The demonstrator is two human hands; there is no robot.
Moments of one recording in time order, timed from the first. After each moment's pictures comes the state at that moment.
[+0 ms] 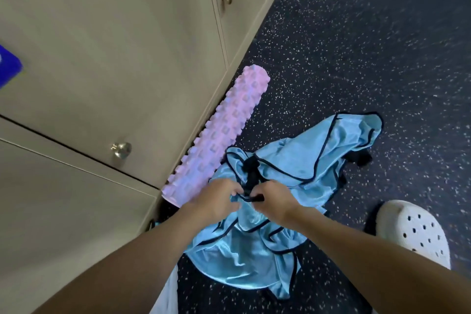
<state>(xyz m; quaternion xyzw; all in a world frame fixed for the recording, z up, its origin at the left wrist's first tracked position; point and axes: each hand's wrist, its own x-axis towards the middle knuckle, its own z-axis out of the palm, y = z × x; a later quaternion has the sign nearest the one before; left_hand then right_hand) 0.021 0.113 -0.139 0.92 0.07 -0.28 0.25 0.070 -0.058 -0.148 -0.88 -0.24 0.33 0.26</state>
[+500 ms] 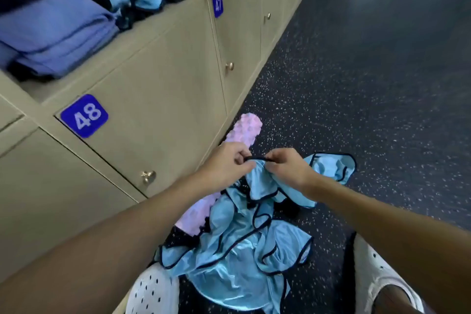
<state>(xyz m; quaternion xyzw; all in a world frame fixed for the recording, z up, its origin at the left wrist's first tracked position) 0.064 0.088 0.035 0.90 0.05 -0.06 0.43 0.117 -0.084 0.014 -0.83 -0.15 0.24 0.49</state>
